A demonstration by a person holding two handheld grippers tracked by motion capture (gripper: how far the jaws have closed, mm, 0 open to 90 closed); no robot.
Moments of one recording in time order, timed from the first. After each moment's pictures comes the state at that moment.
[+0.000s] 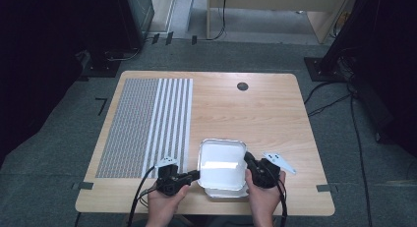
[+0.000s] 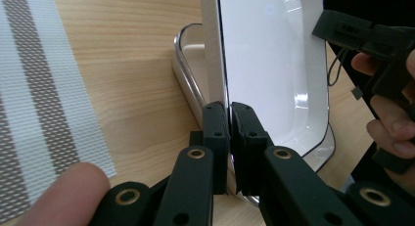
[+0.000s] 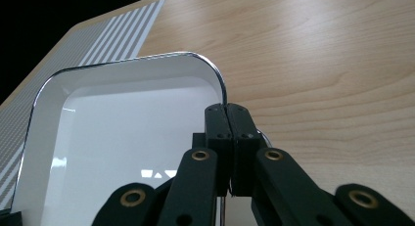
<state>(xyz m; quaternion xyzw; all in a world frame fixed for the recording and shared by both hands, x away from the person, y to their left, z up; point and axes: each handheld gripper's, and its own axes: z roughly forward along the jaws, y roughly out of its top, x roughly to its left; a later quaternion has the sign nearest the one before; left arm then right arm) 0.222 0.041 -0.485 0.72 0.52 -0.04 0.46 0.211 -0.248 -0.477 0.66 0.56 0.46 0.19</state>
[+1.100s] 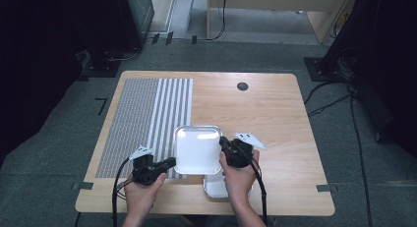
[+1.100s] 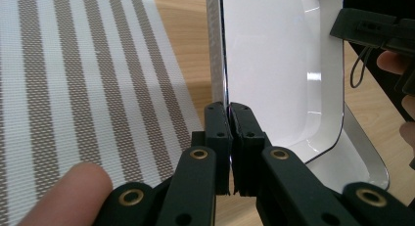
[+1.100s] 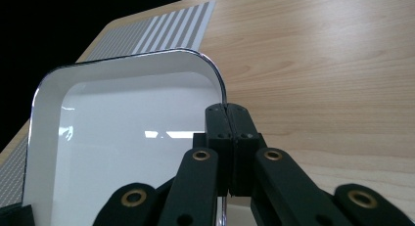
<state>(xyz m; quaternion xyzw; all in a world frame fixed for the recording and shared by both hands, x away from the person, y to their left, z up) 0.242 0.099 -0.465 0.70 0.55 0.03 0.46 0.262 -0.183 -0.453 0.63 0.60 0.47 0.17</state>
